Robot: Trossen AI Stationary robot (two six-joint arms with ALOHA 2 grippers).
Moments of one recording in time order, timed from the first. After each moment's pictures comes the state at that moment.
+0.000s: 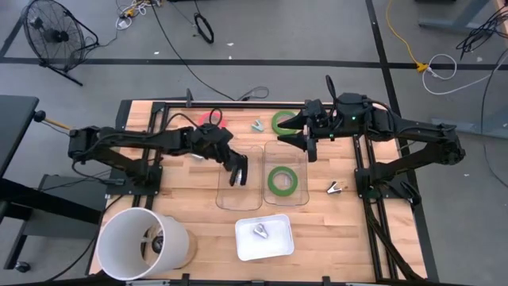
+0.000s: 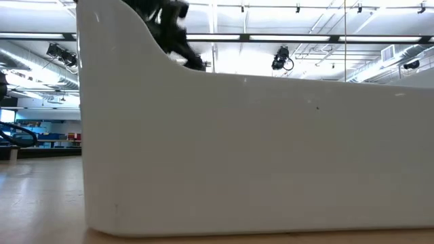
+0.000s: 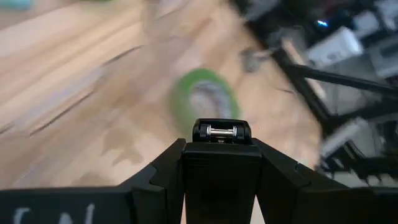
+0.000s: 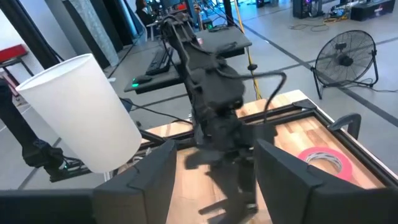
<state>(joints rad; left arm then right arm) 0.18 1.32 0.81 -0.04 0.13 -0.75 -0.08 1.22 1.38 -0.35 -0.09 0.24</state>
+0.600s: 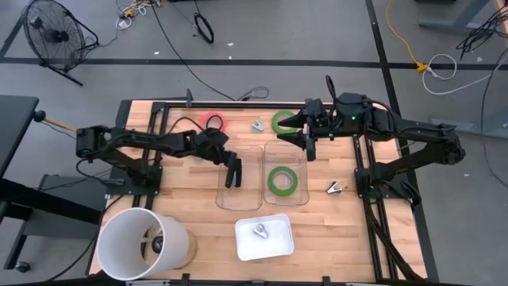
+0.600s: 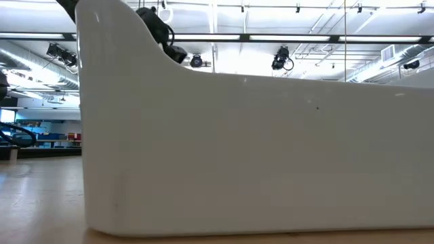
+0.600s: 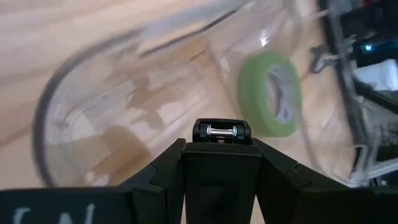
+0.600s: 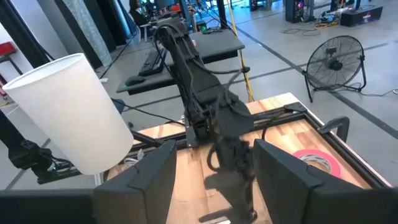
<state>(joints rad) 0.23 1.41 0.68 0.01 0.14 -0.96 -0.08 1.22 1.38 -0.35 -0.06 0.22</state>
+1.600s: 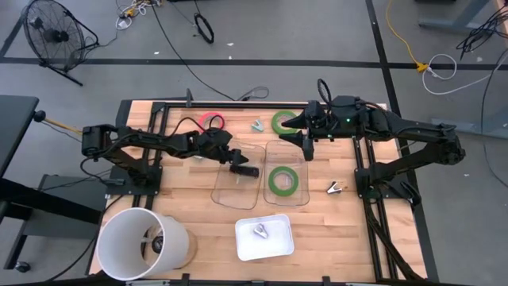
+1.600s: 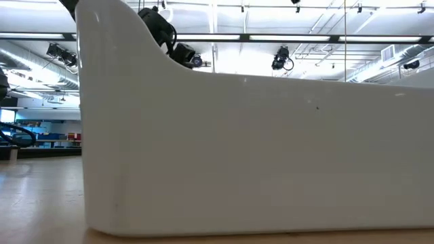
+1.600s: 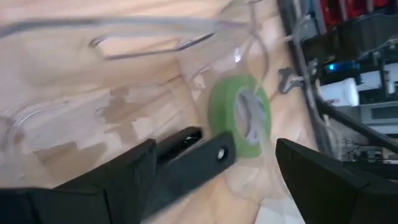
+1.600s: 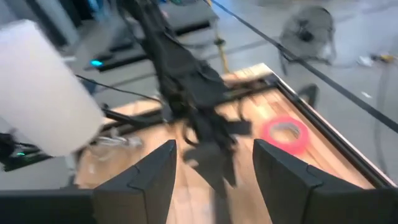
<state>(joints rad) 0.23 1.47 0.68 0.19 0.13 -1.02 -0.09 1.22 1.38 -0.50 0.04 0.24</state>
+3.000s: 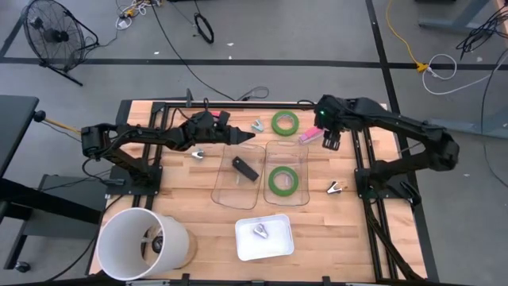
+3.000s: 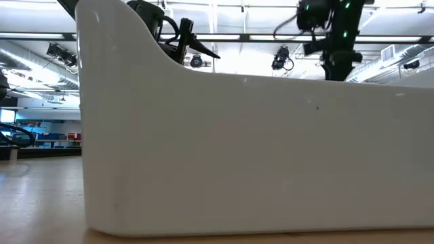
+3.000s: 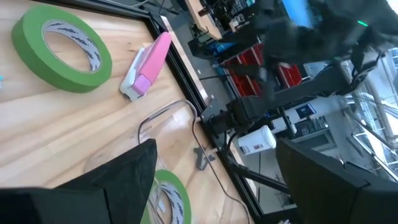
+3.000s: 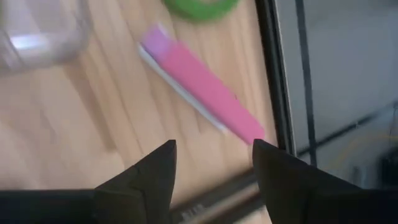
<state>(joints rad) 0.36 1.46 0.68 0.63 0.19 -1.00 -0.52 1.28 1.15 -1.18 0.32 -0.32</state>
